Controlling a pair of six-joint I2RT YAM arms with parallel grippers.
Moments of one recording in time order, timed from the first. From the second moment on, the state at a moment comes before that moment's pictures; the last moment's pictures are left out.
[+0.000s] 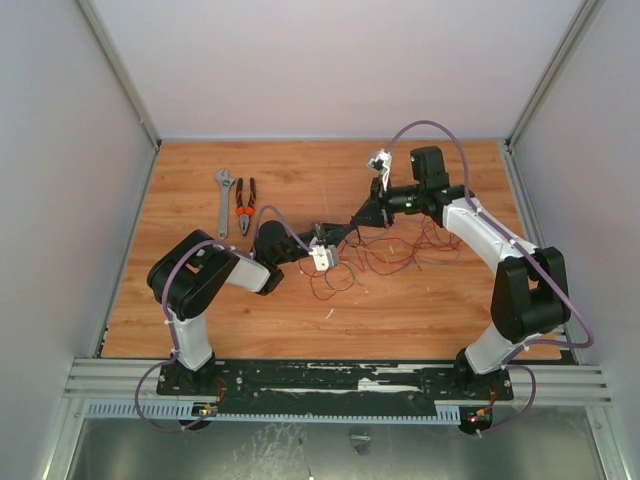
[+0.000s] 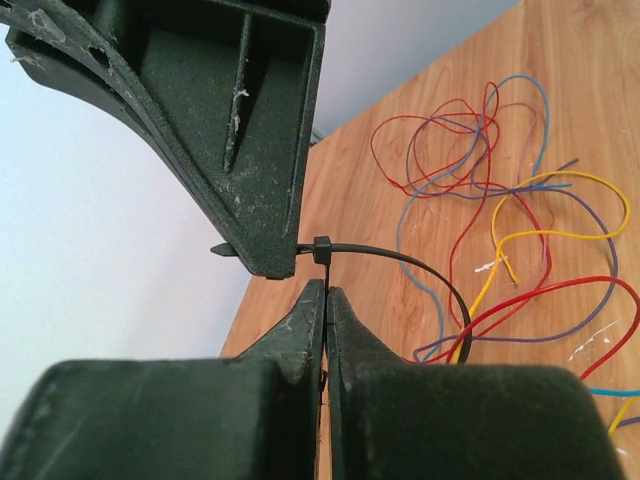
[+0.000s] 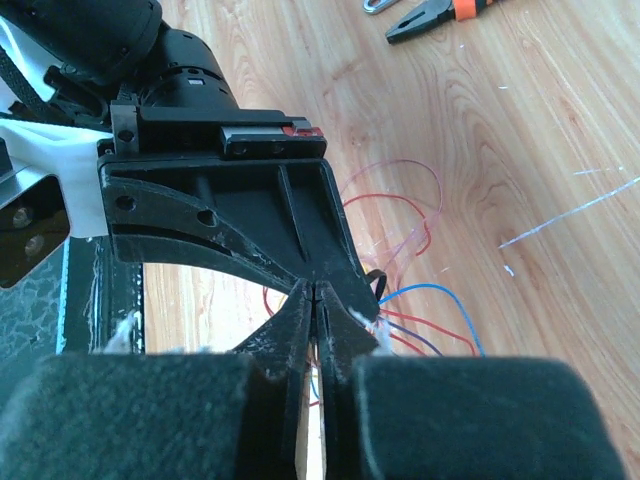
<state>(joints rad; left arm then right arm) -0.64 1.84 0.66 1.34 0.66 0.75 0.31 1.62 1.22 -0.29 -1.08 -0.23</state>
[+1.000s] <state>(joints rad) -0.69 1.62 0.37 1.53 0.11 0.31 0.36 1.57 1.18 -0.17 -0.81 -0.11</state>
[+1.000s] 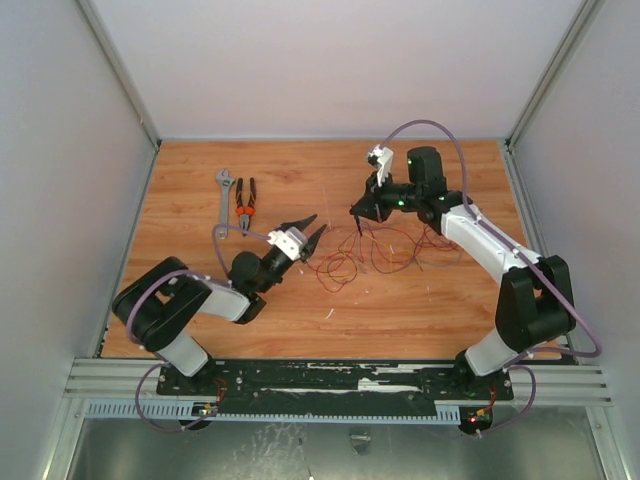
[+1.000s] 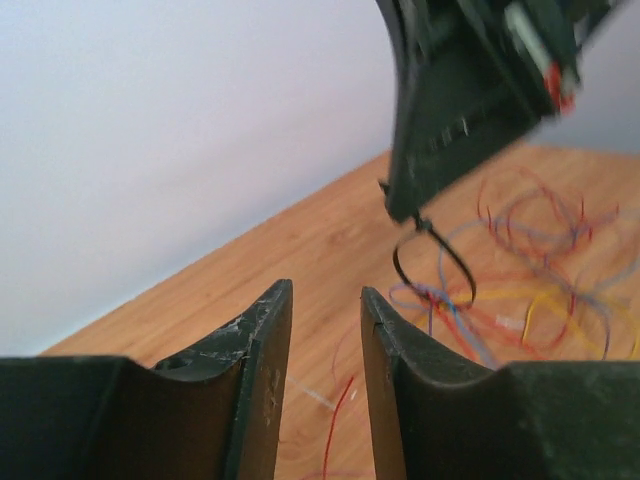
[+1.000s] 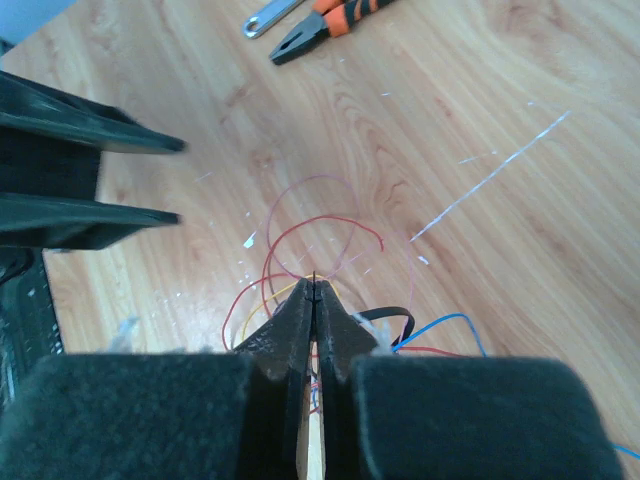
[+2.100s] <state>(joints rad) -0.86 1.41 0.52 0.88 -0.19 -0.34 0.54 1.48 1.05 0.05 -0.25 0.37</state>
